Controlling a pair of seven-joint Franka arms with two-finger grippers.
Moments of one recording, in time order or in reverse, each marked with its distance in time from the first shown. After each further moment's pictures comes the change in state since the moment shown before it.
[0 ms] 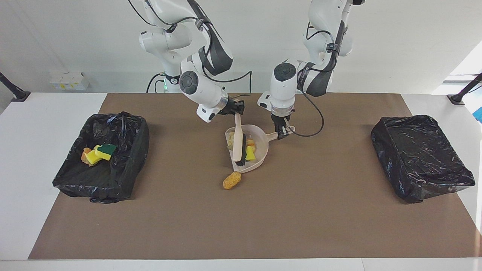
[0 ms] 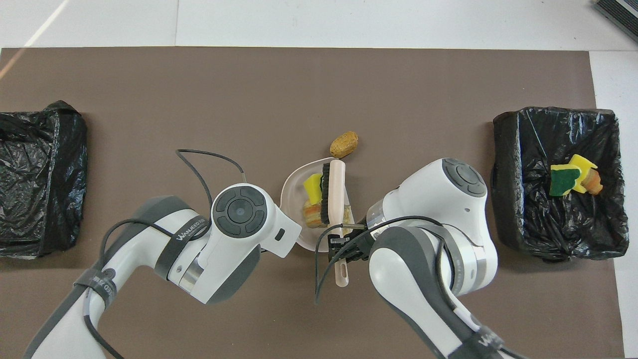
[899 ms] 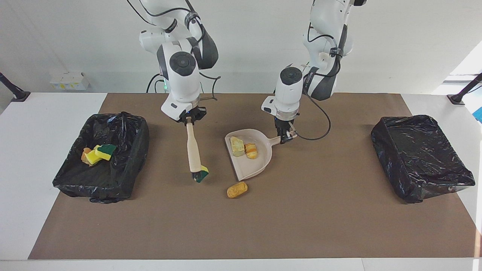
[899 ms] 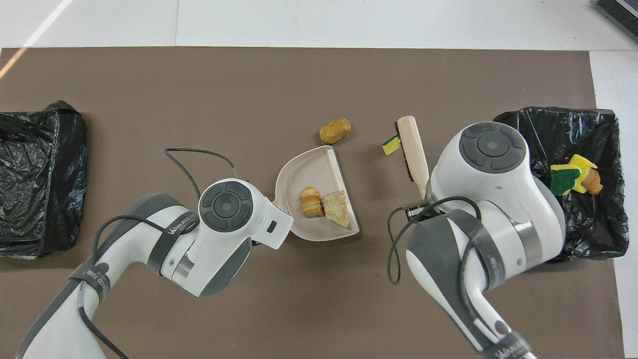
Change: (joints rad) left arm 0.032 0.007 0.014 -0.009 -0.009 0.026 0.002; right arm -0.116 0.072 -0.009 0.140 -0.726 -0.053 -0.069
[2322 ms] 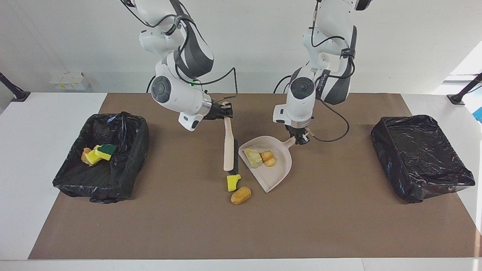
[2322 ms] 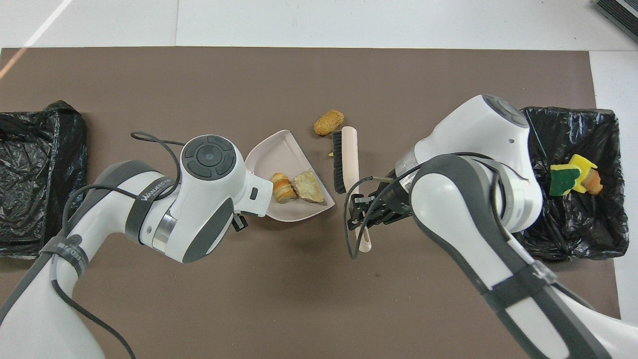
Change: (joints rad) left arm 0.054 0.065 0.023 0.159 0.010 -0.247 -0.162; right arm -0.038 0.038 0.007 0.118 0.663 -0.143 -0.016
